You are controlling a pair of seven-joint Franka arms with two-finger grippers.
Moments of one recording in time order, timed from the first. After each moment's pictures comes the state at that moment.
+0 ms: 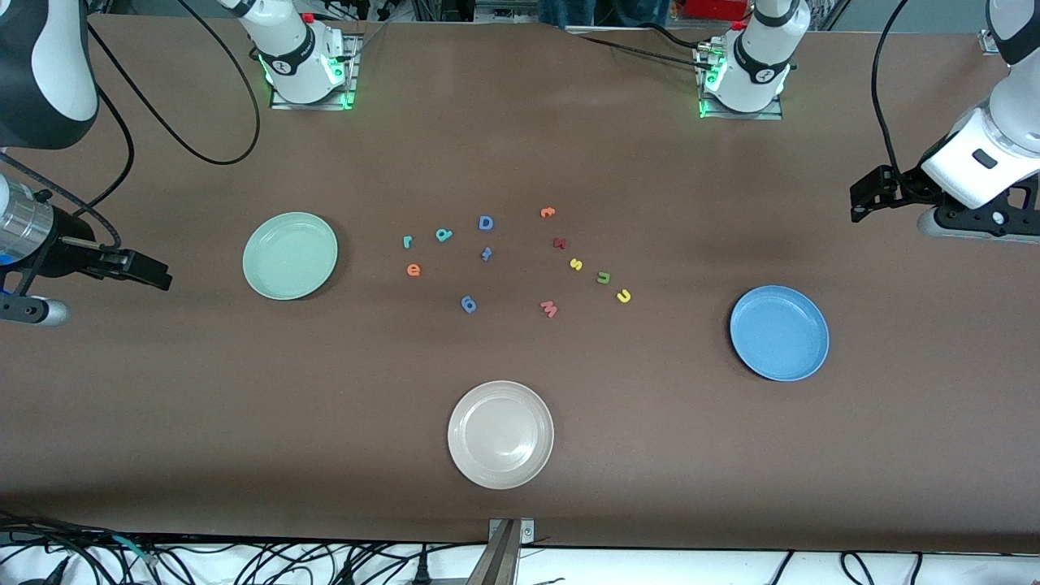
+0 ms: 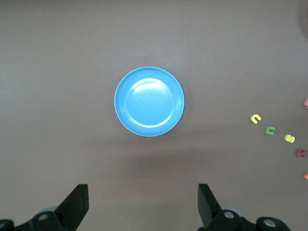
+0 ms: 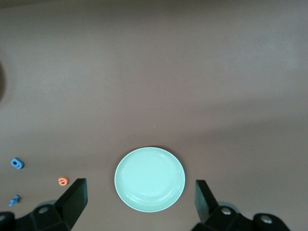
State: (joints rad) left arm -0.14 -0.01 0.09 -1.69 0.04 1.66 0.02; right arm 0.00 0.29 0.03 -1.39 -0.02 1.65 0.19
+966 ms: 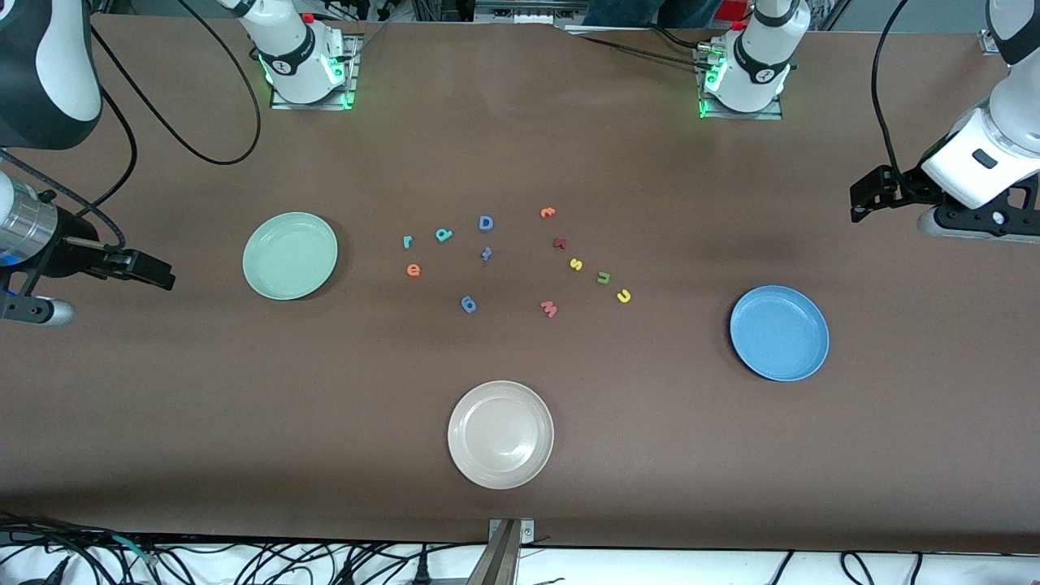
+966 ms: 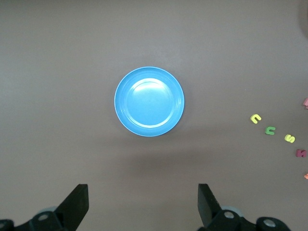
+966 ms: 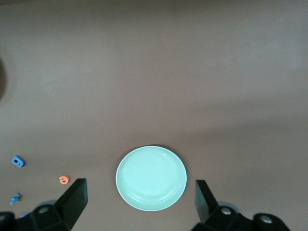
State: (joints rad) left arm -0.14 -0.01 0.09 -1.69 0.04 1.66 0.02; right arm 0.01 0.29 0.03 -1.39 -0.02 1.65 0.19
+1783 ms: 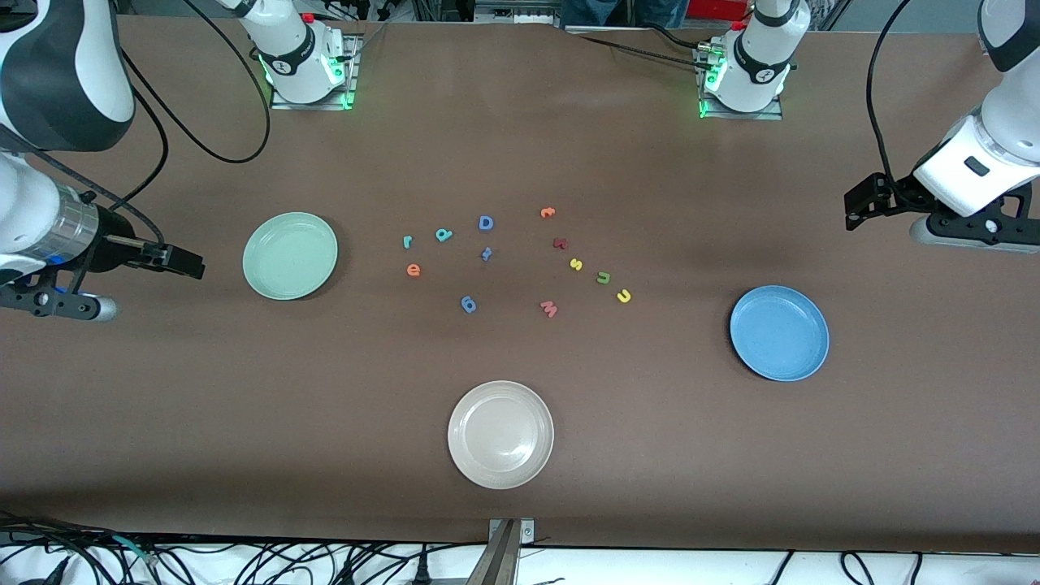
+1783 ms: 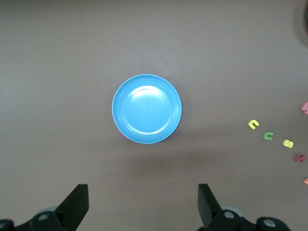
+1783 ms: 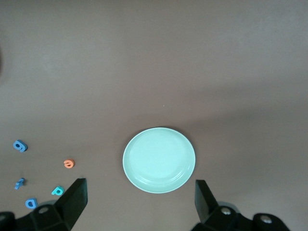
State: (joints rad) left arm -0.15 0.04 0.08 -1.65 0.04 1.67 0.02; right arm 0.06 0.29 0.04 -1.41 -0.02 1.59 0.27
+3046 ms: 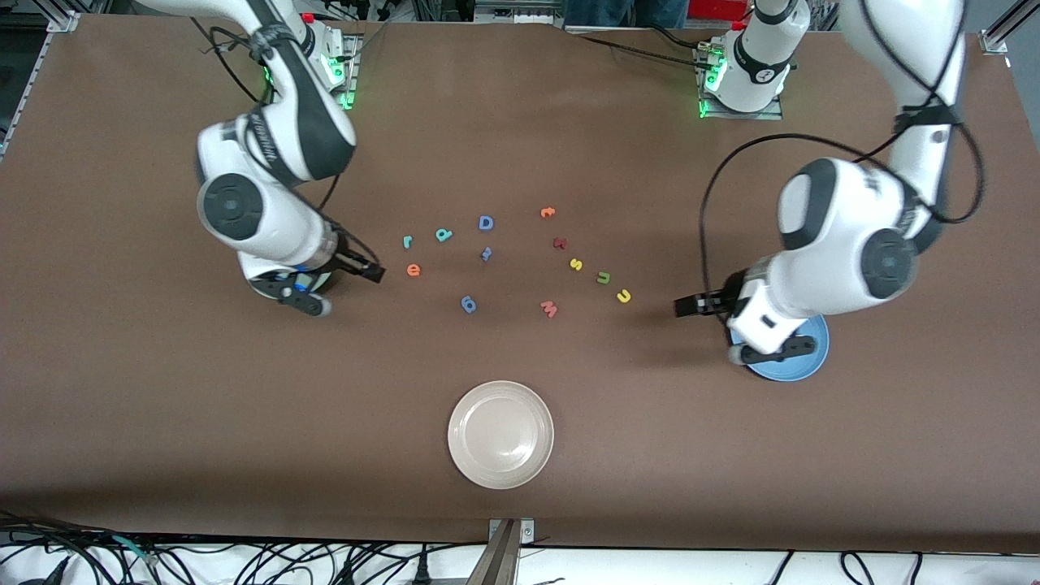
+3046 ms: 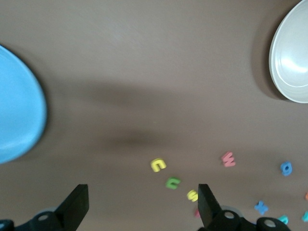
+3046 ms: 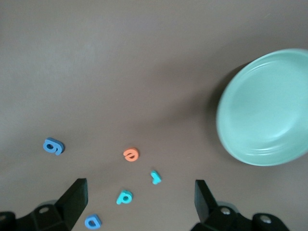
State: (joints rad) left arm -0.33 0.48 0.06 -1.58 -0.32 1.96 -0.38; right arm 0.29 0.33 0.12 -1.86 0.07 2.05 0.80
